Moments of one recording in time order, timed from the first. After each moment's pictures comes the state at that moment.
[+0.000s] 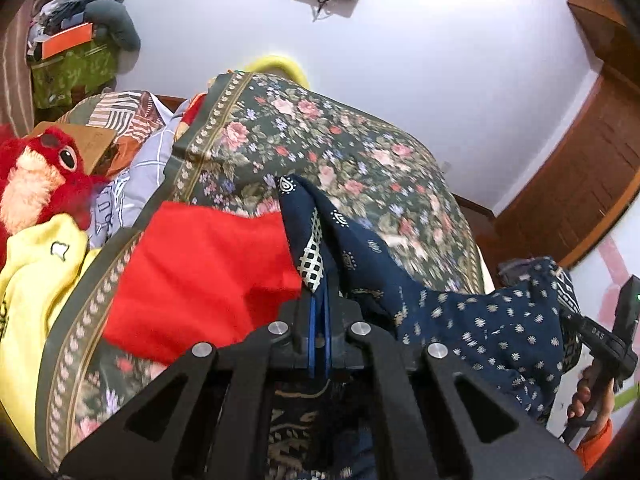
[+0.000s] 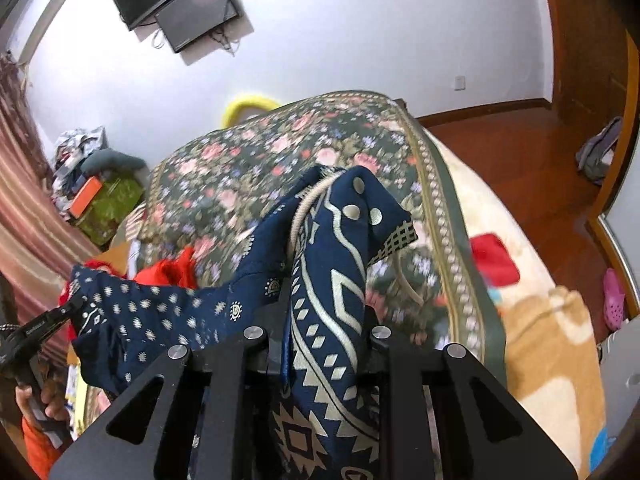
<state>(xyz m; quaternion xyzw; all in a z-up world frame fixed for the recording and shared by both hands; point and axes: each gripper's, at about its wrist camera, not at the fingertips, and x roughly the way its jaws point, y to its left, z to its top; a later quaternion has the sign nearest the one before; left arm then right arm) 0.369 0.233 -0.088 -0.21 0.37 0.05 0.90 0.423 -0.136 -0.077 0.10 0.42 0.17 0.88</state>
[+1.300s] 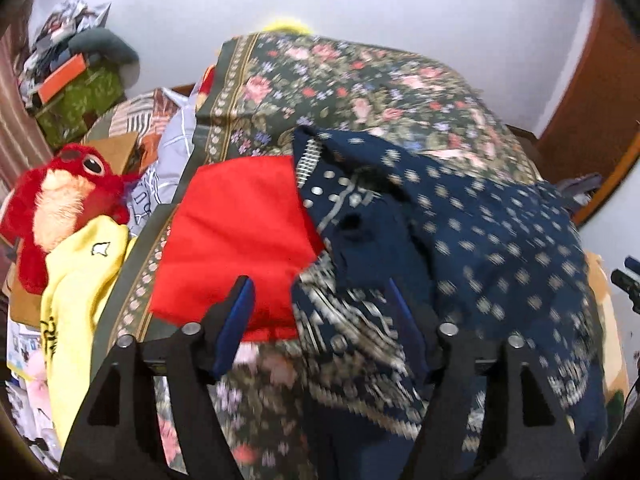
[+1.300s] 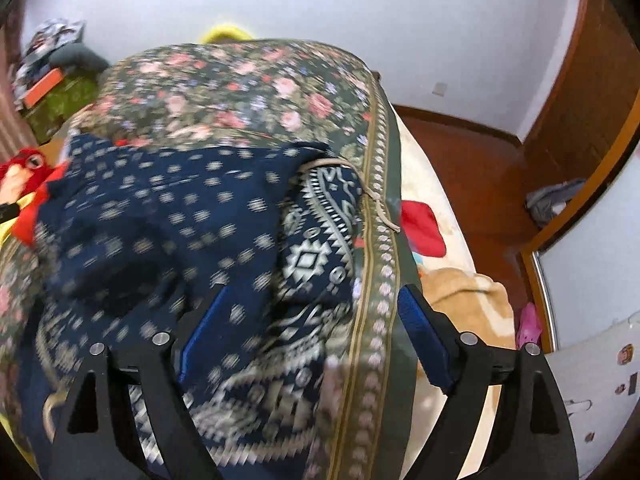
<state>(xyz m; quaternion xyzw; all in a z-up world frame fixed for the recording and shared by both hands) 0.340 0.211 -0.130 -0.06 0.45 0.08 0.89 0.369 -0.151 -0.108 -0.10 0.46 0.12 0.87</state>
